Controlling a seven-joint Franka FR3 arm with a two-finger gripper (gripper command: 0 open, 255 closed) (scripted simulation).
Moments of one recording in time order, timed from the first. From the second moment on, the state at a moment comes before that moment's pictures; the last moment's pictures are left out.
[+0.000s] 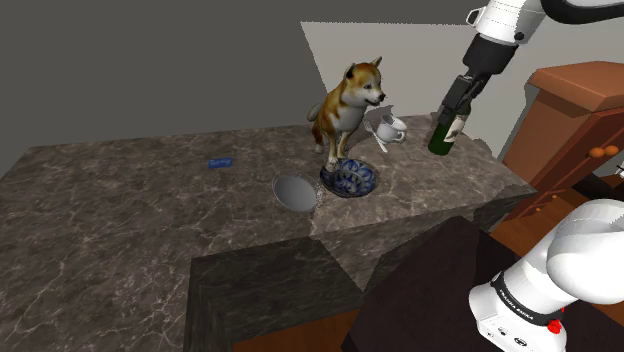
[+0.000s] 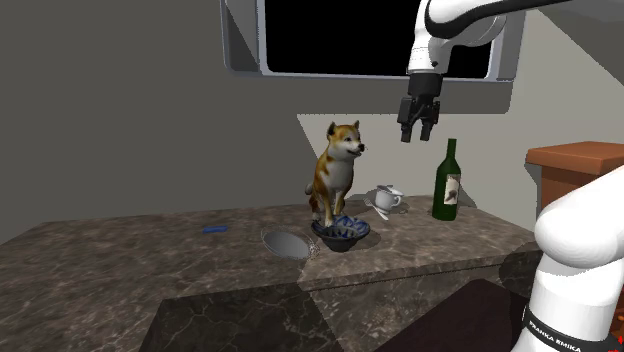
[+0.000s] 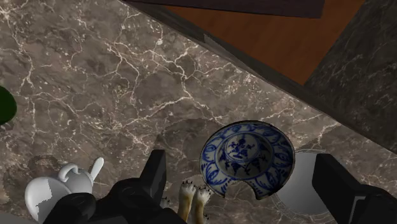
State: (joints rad) arm -0.01 -0.74 0.03 -2.31 0.06 1.65 -0.07
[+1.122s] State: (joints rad) arm 0.04 -0.30 0.13 -2.28 0.06 2.08 -0.07
